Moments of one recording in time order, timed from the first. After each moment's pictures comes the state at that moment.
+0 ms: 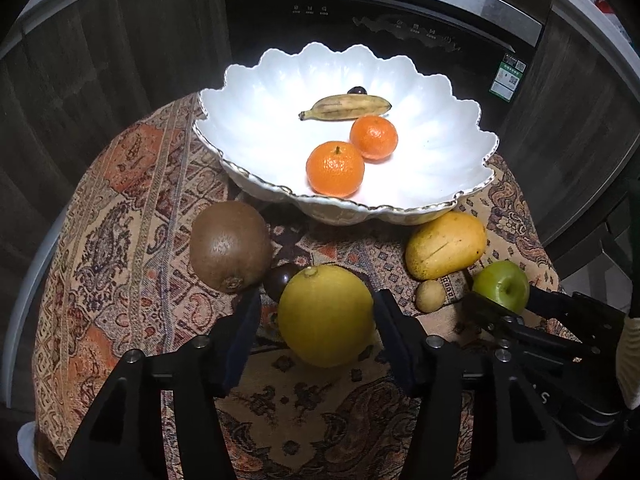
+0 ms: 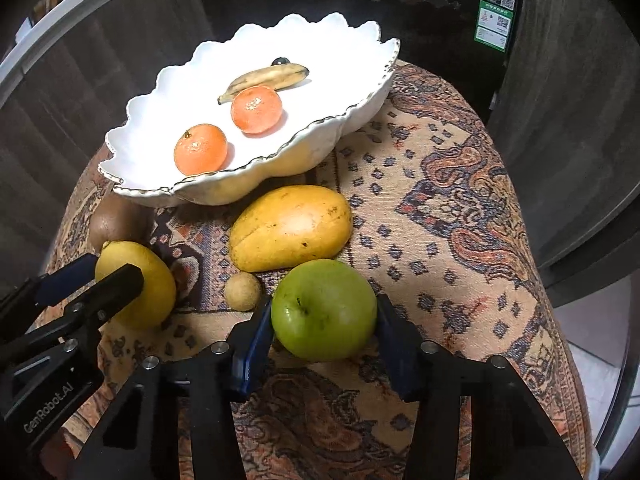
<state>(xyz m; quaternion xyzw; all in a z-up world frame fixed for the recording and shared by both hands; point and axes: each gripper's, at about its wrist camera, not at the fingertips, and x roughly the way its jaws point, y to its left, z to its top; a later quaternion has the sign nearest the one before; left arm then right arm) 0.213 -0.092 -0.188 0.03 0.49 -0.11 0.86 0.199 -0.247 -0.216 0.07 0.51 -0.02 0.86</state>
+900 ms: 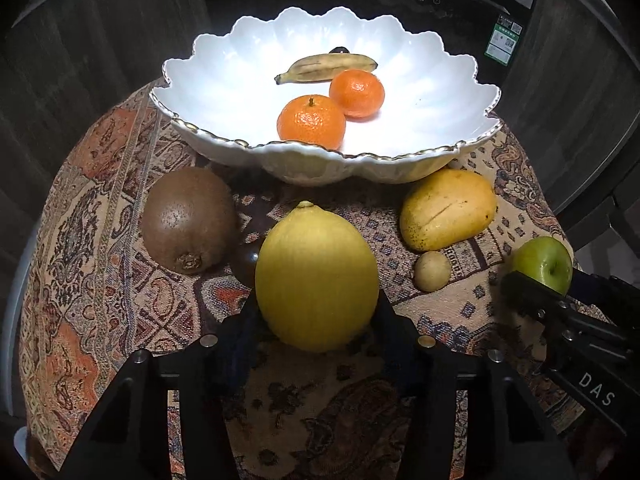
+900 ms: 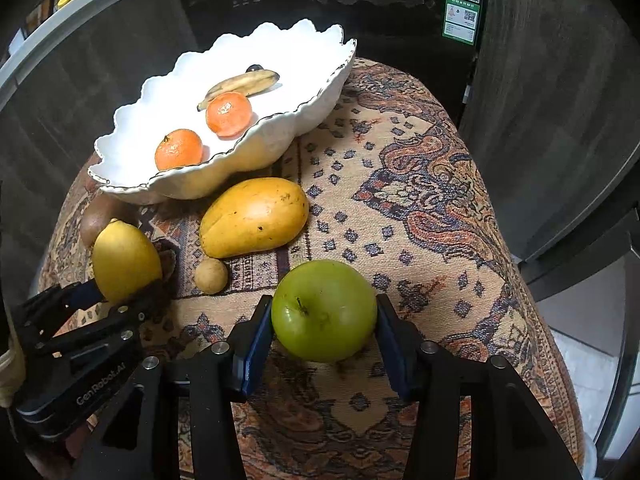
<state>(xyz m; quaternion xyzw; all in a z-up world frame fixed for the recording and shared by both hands) 0.216 -0.108 -0.220 0.06 0.52 -0.12 0.85 0.184 -0.263 -0.210 0.08 0.50 -0.04 0.86</state>
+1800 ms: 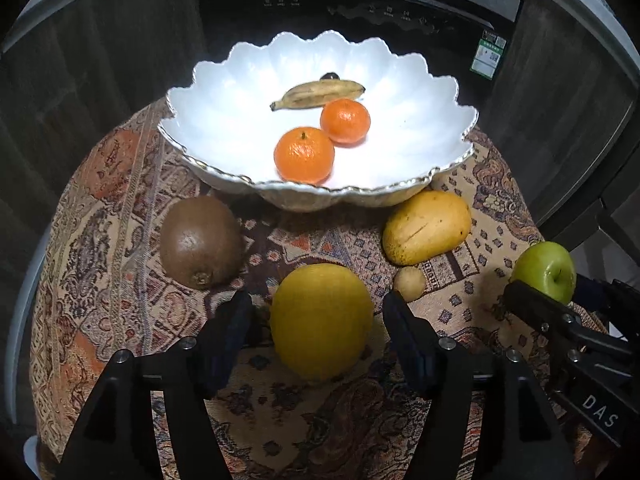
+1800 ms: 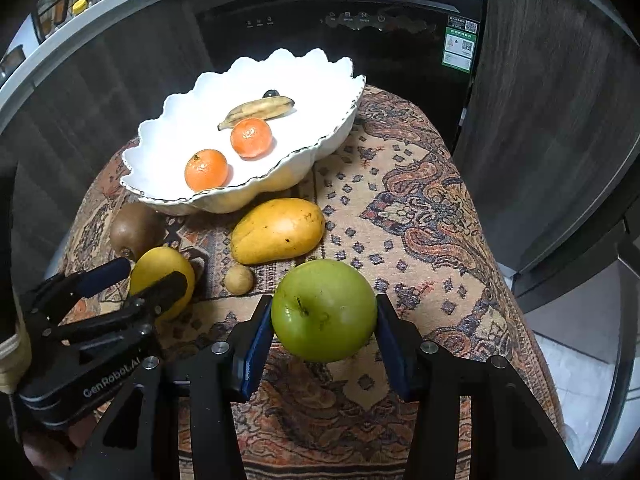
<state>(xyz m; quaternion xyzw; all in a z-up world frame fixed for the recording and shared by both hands) 0.210 -0.109 -0.197 0.06 0.50 -0.14 0.85 0.170 -0.257 -0.184 0.08 0.48 -0.04 0.87</state>
